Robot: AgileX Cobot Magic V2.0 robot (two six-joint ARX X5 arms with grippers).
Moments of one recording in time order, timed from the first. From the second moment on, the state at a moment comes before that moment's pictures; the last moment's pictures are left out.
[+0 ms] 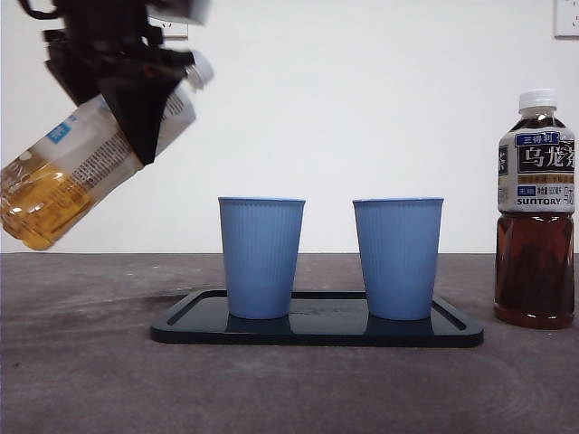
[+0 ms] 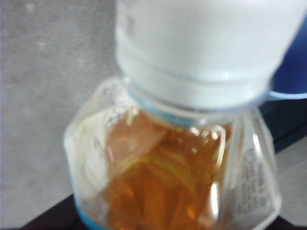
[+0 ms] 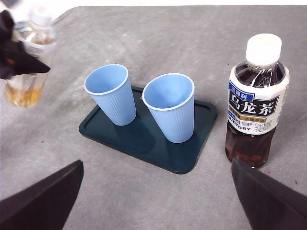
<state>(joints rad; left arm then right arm) -0.63 1.52 1.36 -0.92 -0.38 0.15 0.18 0.38 0.74 -0.80 -0.39 0.10</state>
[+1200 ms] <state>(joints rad) -0.79 1.76 1.43 -1.00 -0.91 0.30 0.18 0.38 0.74 -0.79 -0.39 0.10</state>
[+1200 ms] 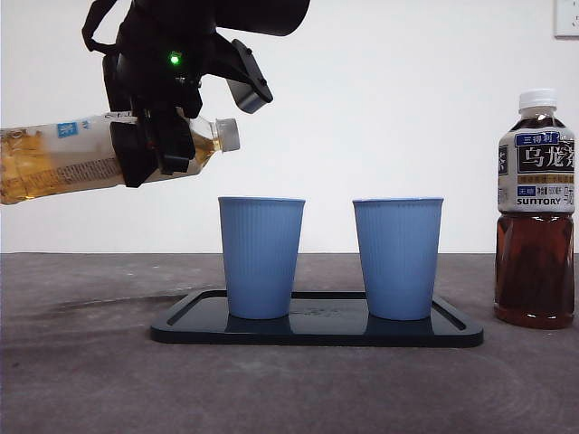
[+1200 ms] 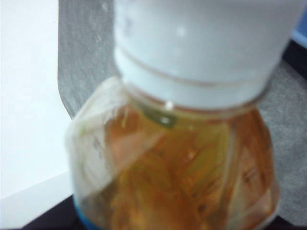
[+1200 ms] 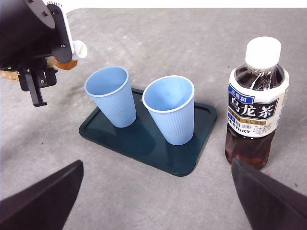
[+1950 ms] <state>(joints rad) -0.82 1.80 1.43 -1.02 -0.94 0.32 0.18 0.38 0.74 -0.78 -0.39 0.10</state>
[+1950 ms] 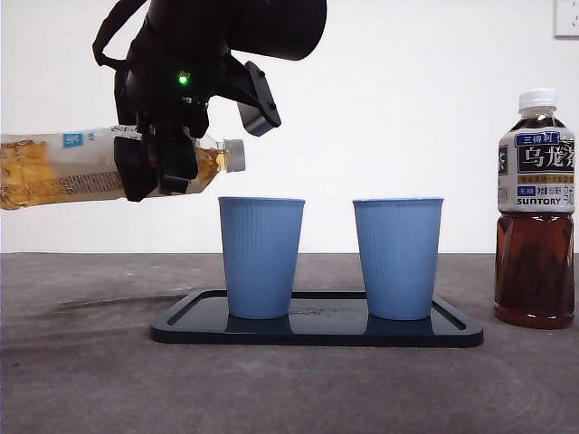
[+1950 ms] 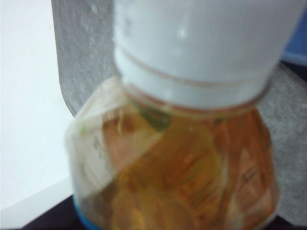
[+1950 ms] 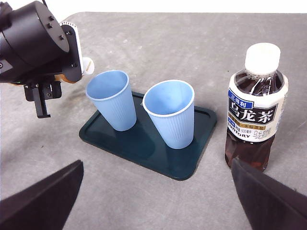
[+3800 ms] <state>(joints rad) -0.43 1.16 0.93 -0.26 -0.15 -0.06 0.18 0.38 0.74 -0.80 -0.39 0.10</state>
